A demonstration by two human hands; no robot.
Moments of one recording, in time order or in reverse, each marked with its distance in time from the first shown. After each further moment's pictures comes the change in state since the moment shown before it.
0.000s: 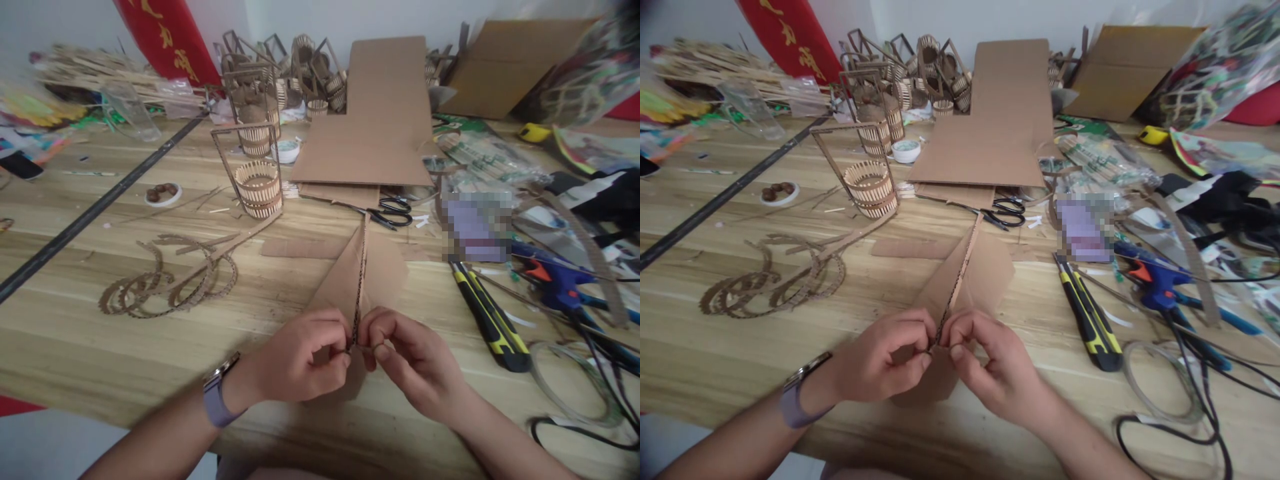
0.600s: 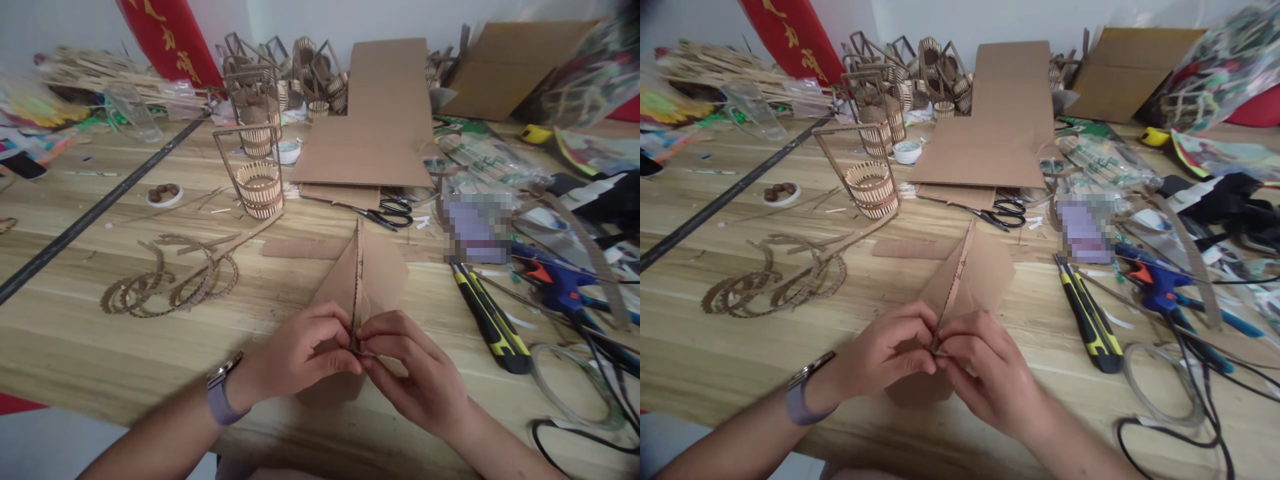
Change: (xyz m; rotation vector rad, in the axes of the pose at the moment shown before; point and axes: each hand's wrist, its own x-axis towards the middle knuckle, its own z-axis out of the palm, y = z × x) left_hand 0.000 -0.007 0.000 -0.060 0.066 0.063; right_hand 0.000 -0.002 0.004 -0.361 0.121 -0.365
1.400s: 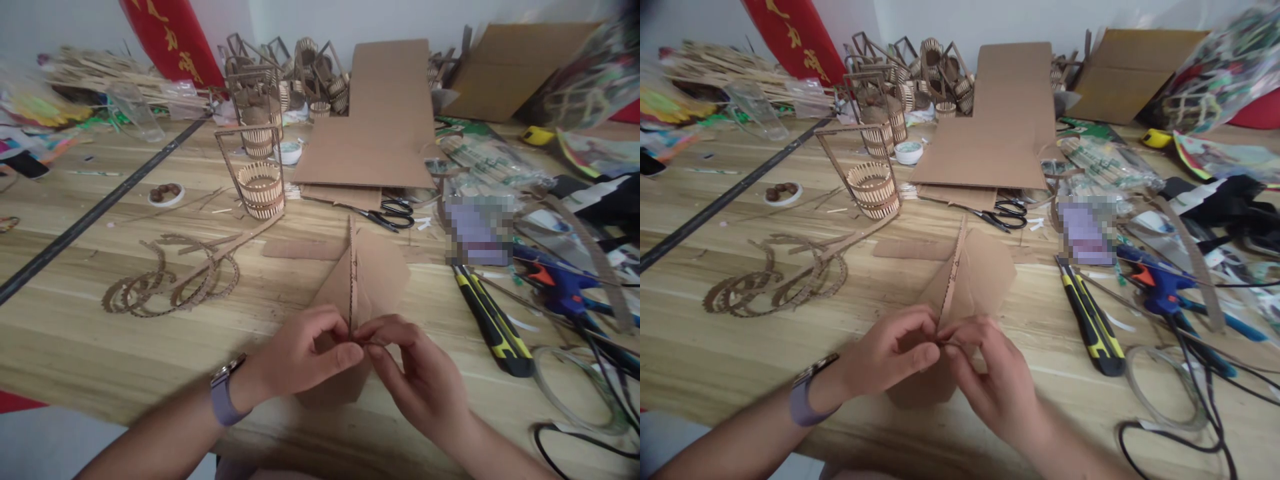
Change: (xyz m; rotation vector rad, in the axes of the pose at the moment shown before) left_hand 0.000 -0.003 0.005 -0.039 0.023 -0.229; right_hand -0.006 -0.005 0.009 0.103 0.112 0.263
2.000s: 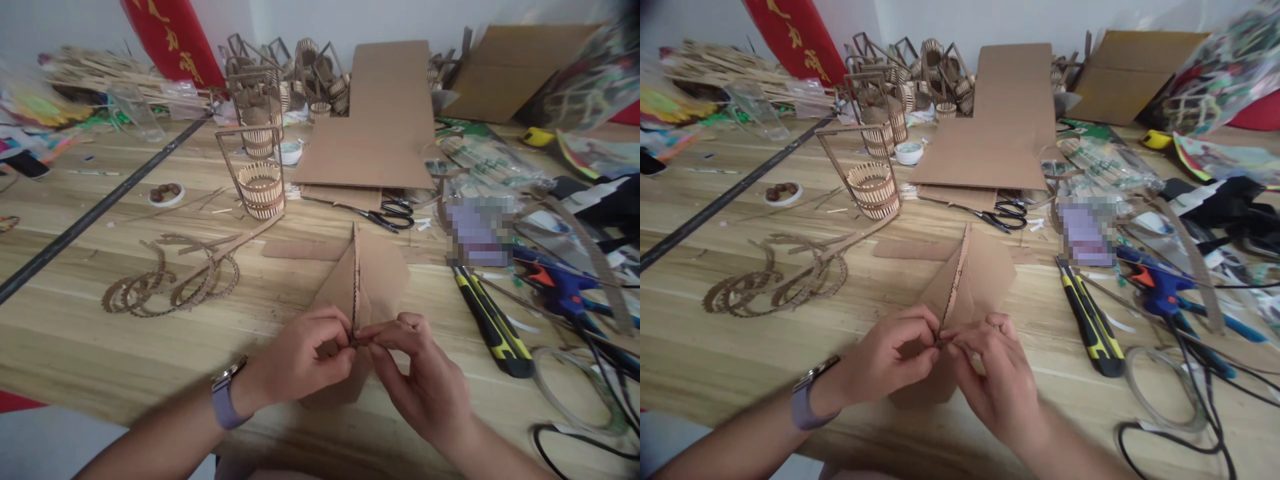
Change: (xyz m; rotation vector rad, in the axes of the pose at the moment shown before) left_hand 0.000 0.005 0.003 0.049 0.050 0.117; right_hand 0.003 -0.004 -0.004 -0.271 0.007 -0.132
